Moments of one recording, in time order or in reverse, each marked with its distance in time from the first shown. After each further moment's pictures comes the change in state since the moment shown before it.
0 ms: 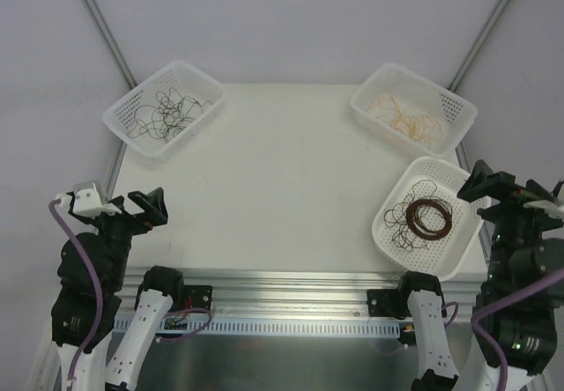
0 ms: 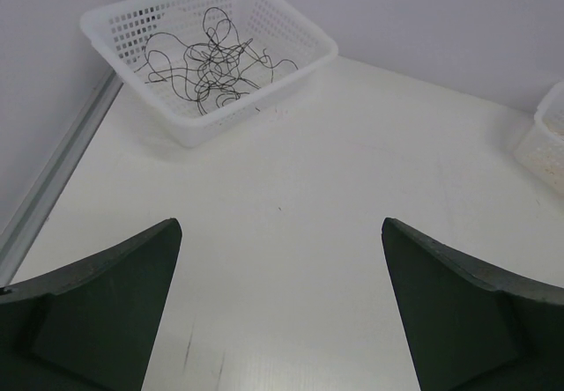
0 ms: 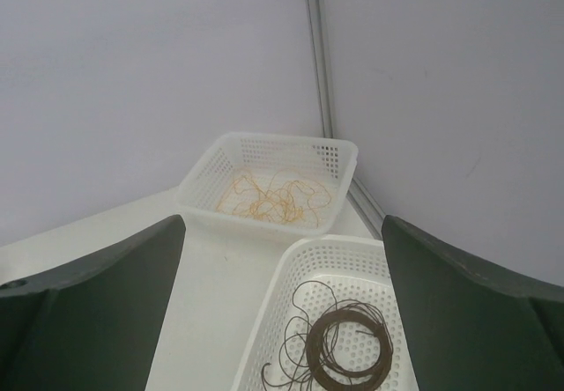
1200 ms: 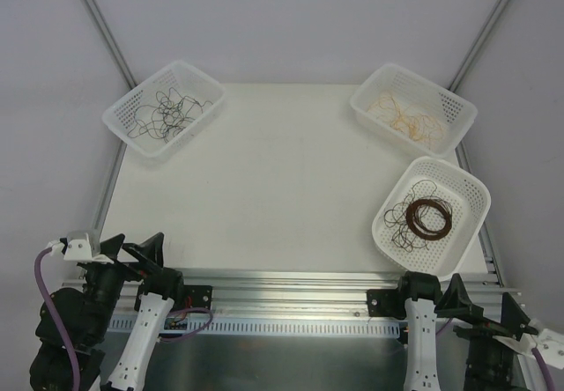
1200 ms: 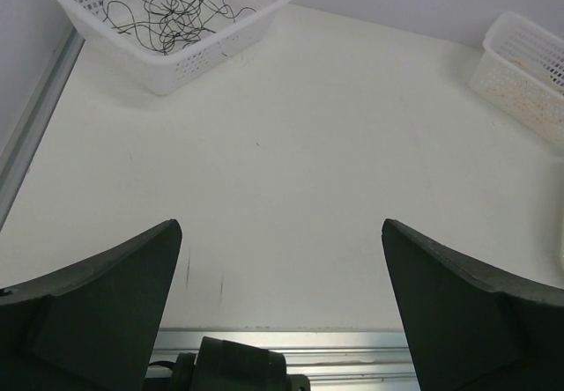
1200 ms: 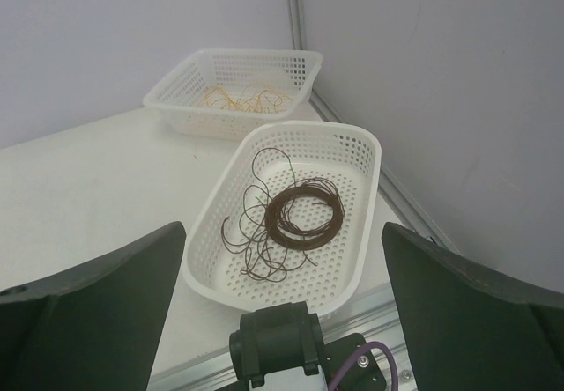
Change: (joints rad) left arm 0.000 -0.248 0.114 -0.360 0.144 0.013; right arm 0.032 -0.527 0.024 -0.597 0.042 -0.036
